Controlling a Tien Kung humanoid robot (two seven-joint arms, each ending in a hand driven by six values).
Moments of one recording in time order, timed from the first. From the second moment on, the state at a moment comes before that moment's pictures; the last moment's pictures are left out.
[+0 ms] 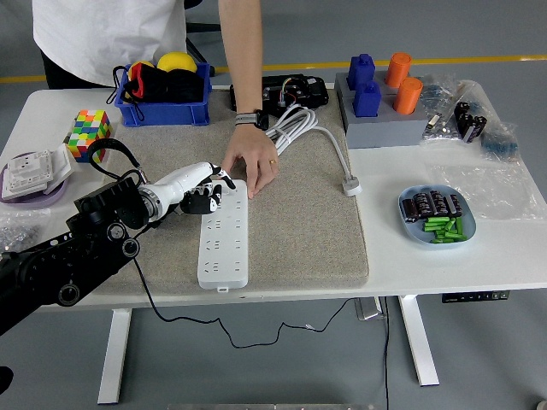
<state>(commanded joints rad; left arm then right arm) -0.67 0.27 -0.67 -1.05 1.60 -0.04 0.21 -0.07 -0.25 1.32 0.25 -0.98 0.01 -0.08</state>
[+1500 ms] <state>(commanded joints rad) -0.66 0.28 -0.77 -1.06 1.64 0.00 0.19 -0.07 -0.25 1.32 0.25 -0.98 0.01 -0.07</state>
